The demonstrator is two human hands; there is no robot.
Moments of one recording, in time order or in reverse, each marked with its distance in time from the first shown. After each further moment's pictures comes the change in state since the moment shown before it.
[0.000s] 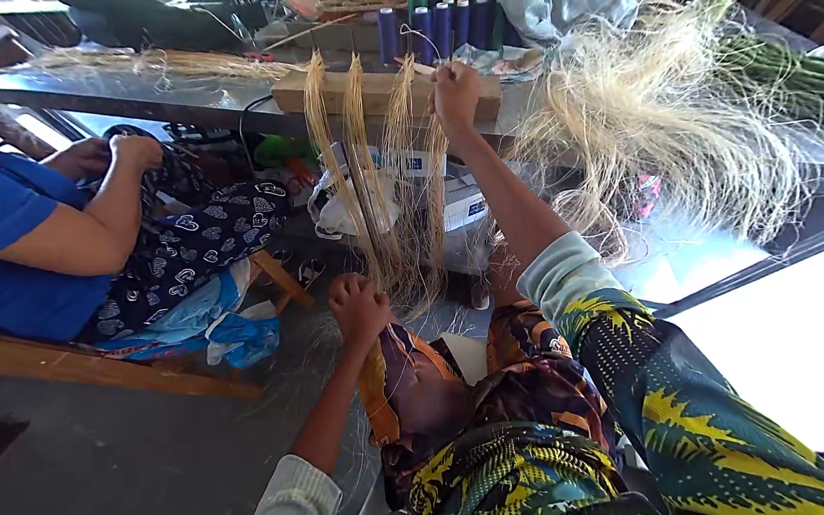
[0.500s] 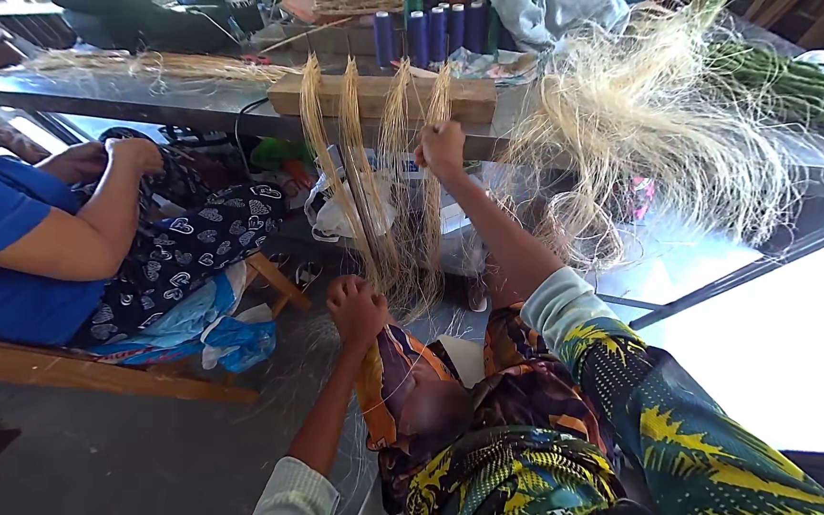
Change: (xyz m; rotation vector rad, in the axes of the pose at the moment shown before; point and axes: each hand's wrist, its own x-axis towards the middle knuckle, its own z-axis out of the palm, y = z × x) left_hand 0.003 0.002 0.000 0.011 -0.008 0.008; right_hand -0.064 0.017 -0.002 -0.047 -0.204 0.225
